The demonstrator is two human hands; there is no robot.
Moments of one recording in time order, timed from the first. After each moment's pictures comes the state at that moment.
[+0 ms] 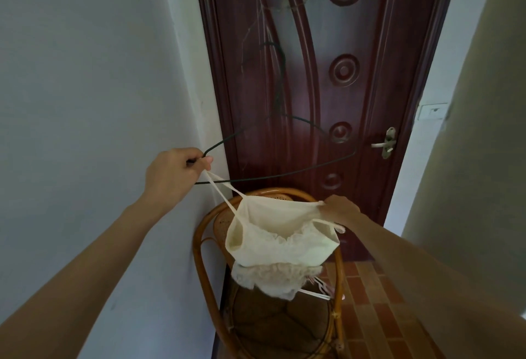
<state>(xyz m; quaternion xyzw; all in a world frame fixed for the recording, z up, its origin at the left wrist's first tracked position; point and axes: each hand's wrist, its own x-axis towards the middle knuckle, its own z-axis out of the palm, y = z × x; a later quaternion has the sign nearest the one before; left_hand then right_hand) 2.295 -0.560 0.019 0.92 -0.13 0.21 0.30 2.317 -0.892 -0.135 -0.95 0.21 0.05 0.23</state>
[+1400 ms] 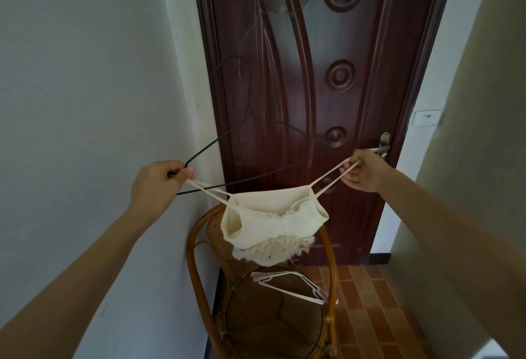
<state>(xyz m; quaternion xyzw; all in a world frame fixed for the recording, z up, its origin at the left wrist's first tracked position) 2.309 -0.539 -0.004 0.90 -0.11 0.21 0.38 2.323 -0.961 -0.041 -0.54 0.26 -0.02 0.80</state>
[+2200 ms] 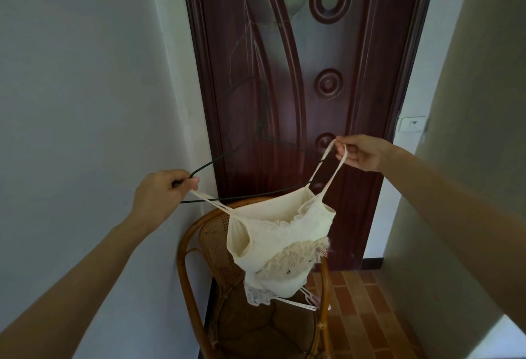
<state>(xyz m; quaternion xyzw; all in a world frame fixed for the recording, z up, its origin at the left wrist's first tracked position) 2.304 -0.558 -0.008 0.90 -0.16 0.19 0.34 2.306 -0.975 0.022 -0.62 0.17 -0.01 0.77</state>
